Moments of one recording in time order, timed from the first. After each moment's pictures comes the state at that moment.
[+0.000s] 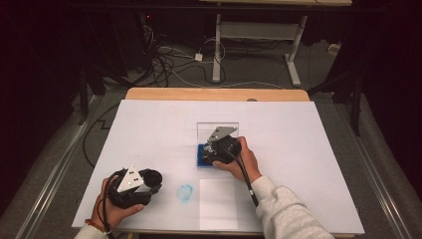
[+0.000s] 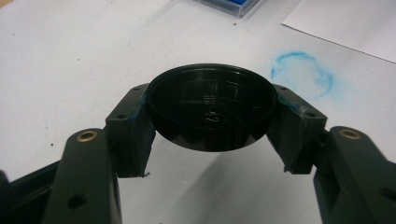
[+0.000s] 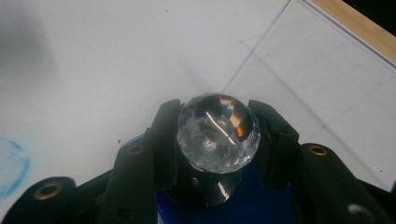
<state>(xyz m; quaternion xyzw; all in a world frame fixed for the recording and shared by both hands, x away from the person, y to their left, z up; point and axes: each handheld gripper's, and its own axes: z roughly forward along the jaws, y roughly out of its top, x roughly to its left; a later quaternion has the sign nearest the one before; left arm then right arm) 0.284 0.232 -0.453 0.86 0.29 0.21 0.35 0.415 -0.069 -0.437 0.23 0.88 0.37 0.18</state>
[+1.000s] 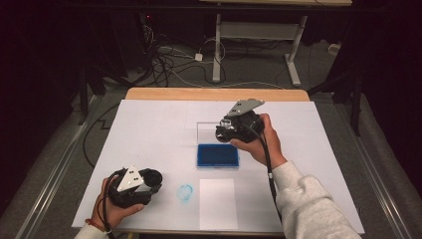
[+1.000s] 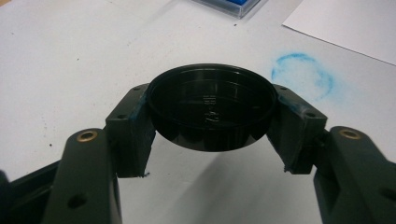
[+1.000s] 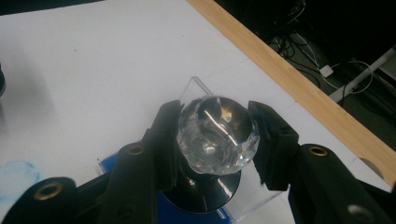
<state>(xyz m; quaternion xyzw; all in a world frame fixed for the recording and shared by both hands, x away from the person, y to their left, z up) 0.285 0.232 -0.453 0.86 0.30 0.20 0.35 0.415 -0.112 -0.341 0.24 0.86 0.38 0.23</state>
